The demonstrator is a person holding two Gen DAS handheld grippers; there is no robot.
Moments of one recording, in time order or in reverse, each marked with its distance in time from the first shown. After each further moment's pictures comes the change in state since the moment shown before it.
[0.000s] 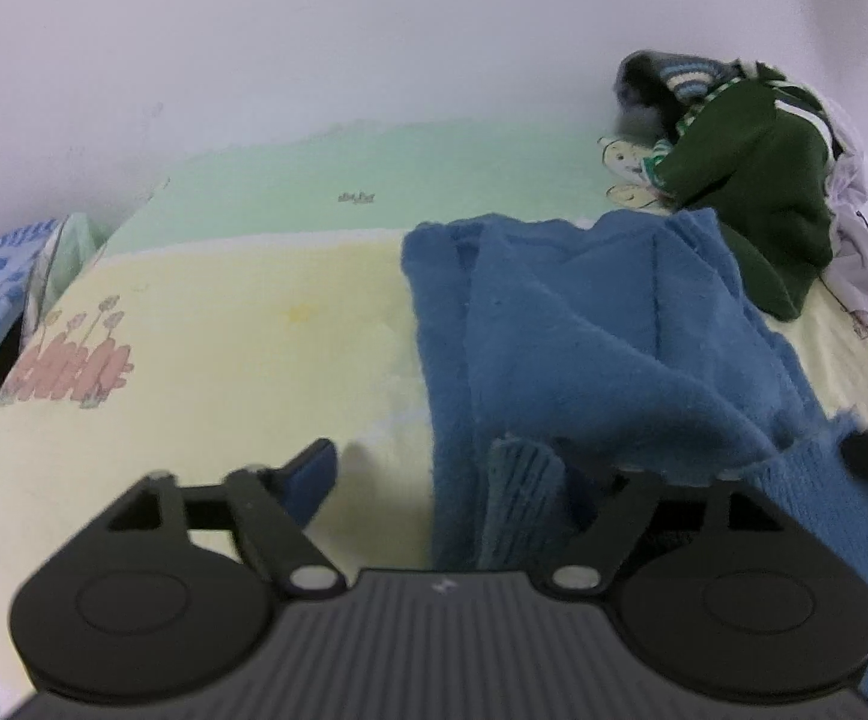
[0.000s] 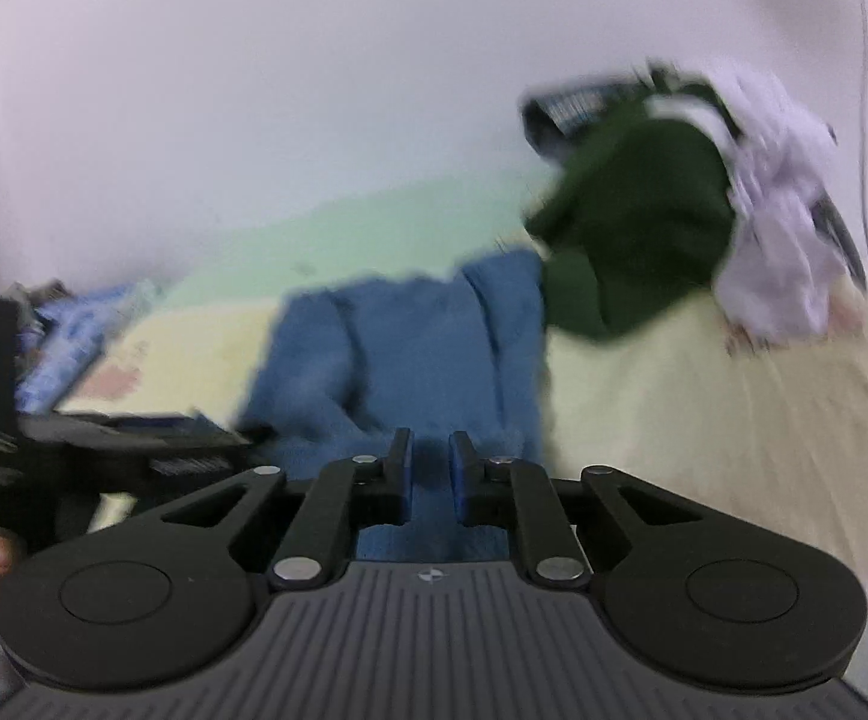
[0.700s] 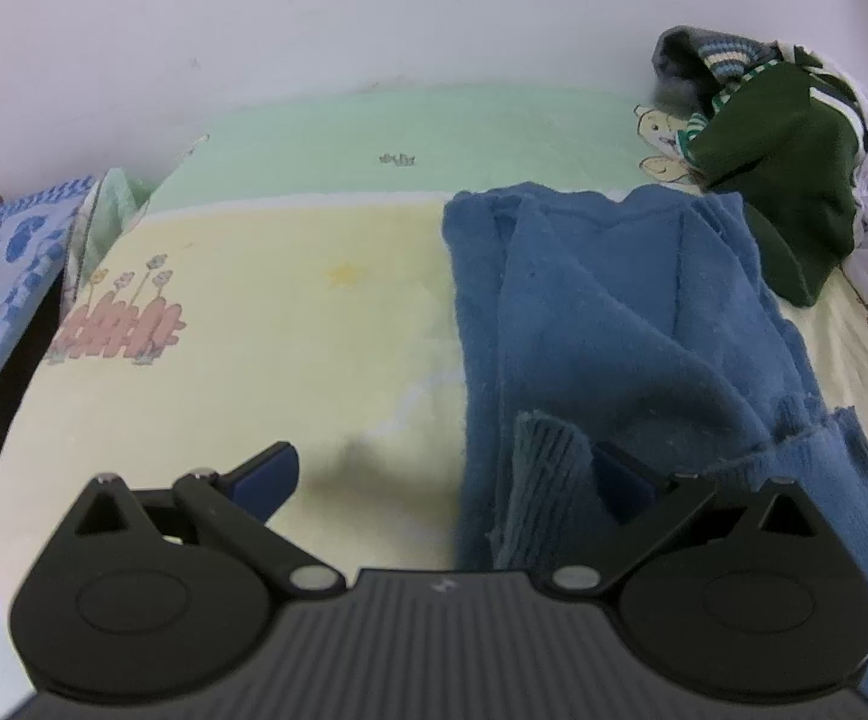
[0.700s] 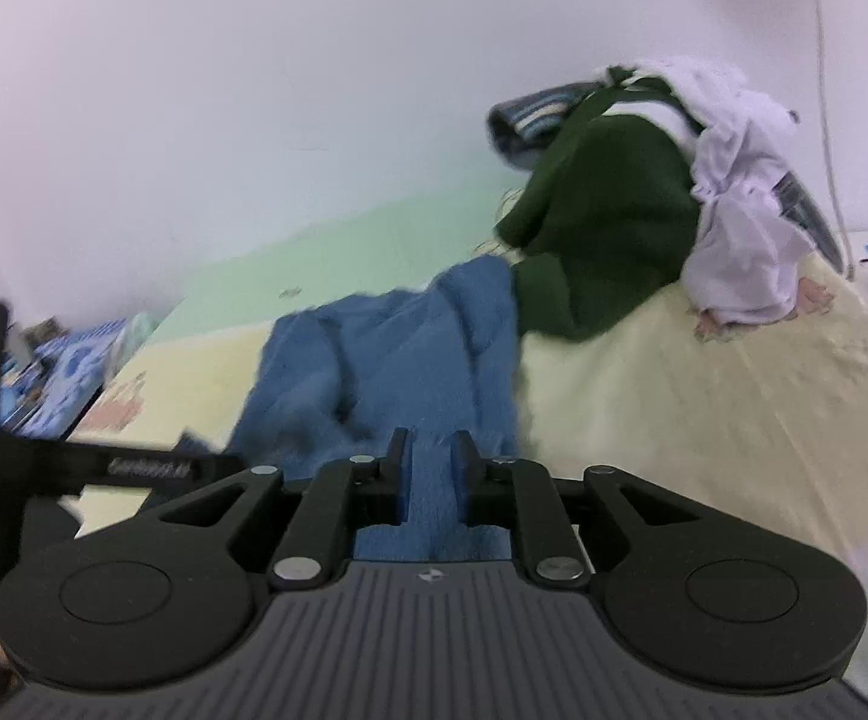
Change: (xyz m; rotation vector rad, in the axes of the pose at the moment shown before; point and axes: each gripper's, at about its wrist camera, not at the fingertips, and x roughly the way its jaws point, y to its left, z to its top) left arm -0.023 0.003 0.009 -0.024 0.104 0.064; right arm -0.029 -0.009 -0.004 0.050 -0.042 0.024
